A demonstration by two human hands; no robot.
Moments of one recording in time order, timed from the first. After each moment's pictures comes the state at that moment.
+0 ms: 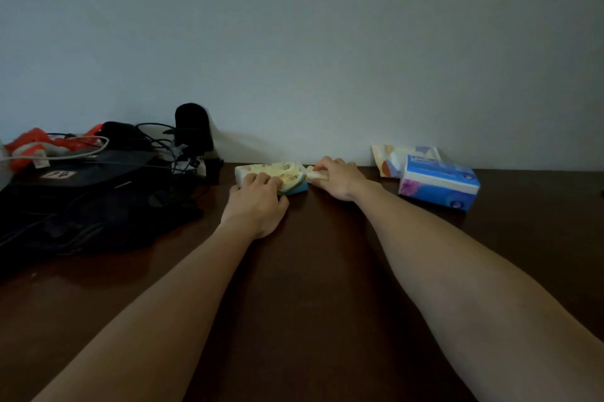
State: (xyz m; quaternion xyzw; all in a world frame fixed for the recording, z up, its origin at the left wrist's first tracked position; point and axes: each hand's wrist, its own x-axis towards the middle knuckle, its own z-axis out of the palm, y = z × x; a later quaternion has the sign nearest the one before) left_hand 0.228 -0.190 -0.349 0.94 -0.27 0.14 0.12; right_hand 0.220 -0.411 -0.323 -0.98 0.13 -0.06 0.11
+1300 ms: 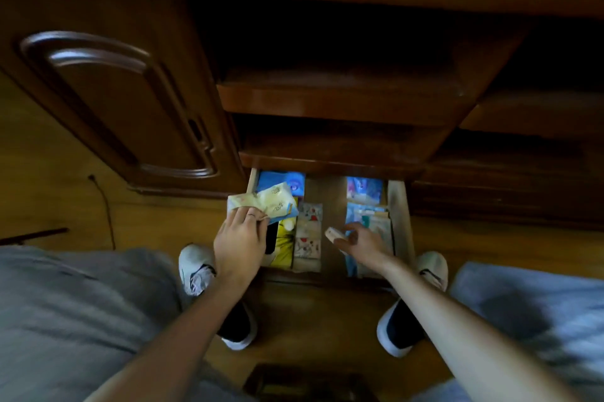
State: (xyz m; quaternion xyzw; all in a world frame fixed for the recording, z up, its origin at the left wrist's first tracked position) left_hand -0.241 0.119 -0.695 0.96 -0.13 0.14 0.21; right_hand -0.282 -0.153 -0.738 -0.88 0.21 0.22 0.37
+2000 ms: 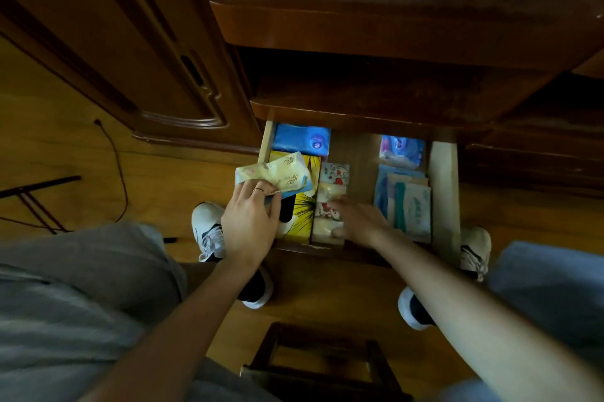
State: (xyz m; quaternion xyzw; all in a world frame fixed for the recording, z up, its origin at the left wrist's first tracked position) left_hand -0.232 0.122 -0.736 0.97 -0.07 0.08 0.23; right_hand -0.243 -0.114 -0.807 -0.93 -0.05 0.31 0.20
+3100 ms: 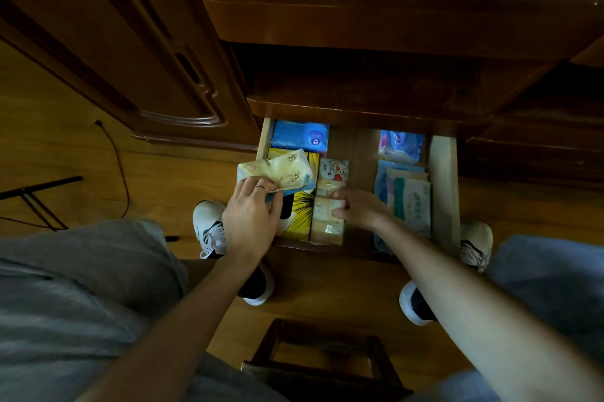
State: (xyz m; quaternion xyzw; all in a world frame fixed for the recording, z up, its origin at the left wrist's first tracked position) left_hand -0.233 0.120 -0.740 0.96 -0.09 0.09 0.23; right_hand -0.229 -0.125 -0.807 -0.87 0.08 0.35 0.33
